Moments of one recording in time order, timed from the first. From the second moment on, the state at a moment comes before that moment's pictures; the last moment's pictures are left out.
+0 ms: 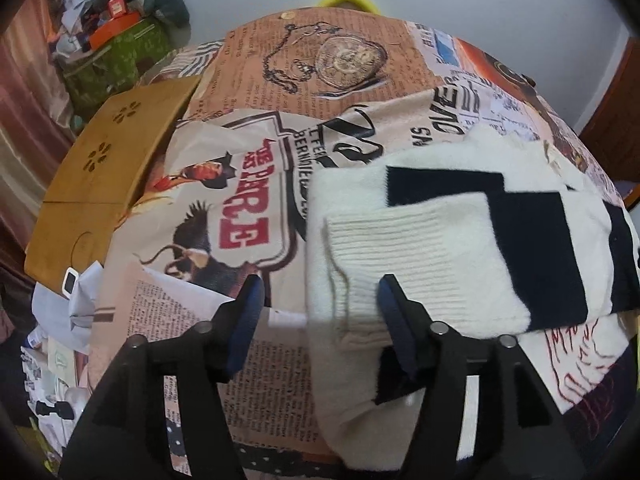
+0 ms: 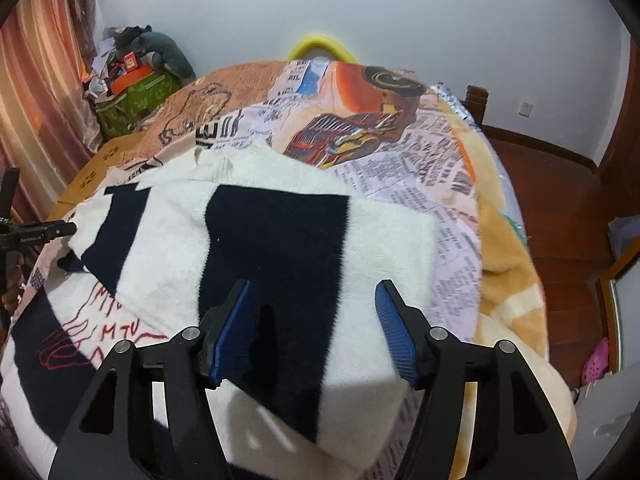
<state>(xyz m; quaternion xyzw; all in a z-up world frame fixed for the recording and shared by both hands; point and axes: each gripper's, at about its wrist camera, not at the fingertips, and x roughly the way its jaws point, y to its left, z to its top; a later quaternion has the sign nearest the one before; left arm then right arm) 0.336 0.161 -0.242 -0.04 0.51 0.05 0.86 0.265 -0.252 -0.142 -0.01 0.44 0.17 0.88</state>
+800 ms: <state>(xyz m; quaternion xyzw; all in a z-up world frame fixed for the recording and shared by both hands) 0.386 0.167 -0.261 -0.07 0.52 0.07 0.85 0.337 -0.262 -0.161 0.05 0.46 0.16 0.87</state>
